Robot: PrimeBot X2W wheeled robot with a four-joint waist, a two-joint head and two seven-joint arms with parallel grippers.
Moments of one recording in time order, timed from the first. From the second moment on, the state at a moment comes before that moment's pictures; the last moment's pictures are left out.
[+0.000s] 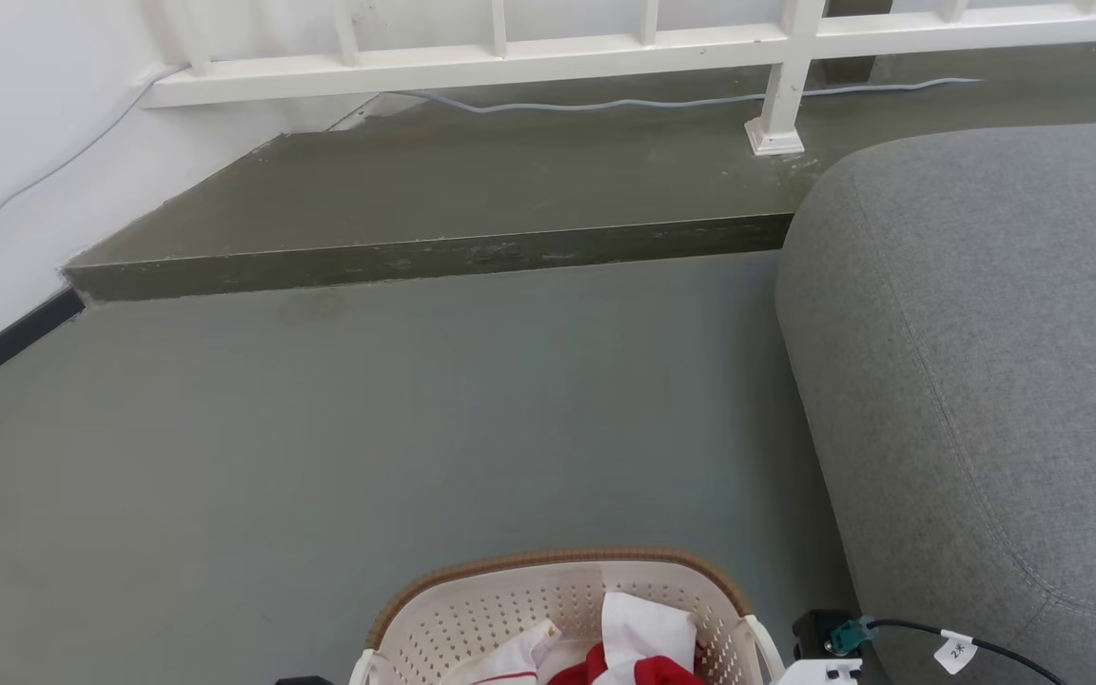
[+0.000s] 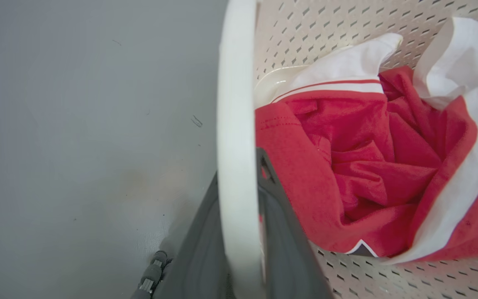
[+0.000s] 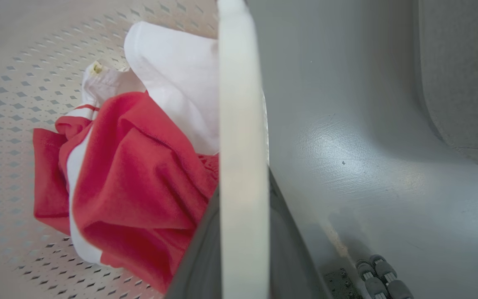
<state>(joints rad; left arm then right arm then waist) -0.21 0.00 -0.67 1.14 -0.74 -0.09 -0.11 -0.20 -0.03 0.83 1.01 0.82 -0.05 0.01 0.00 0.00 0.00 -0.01</state>
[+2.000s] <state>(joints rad) -0.67 0.03 -0.64 1.06 -0.73 -0.01 -0.16 -0.72 -0.06 0.83 1.01 0.85 -0.09 -0.09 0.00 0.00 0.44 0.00</state>
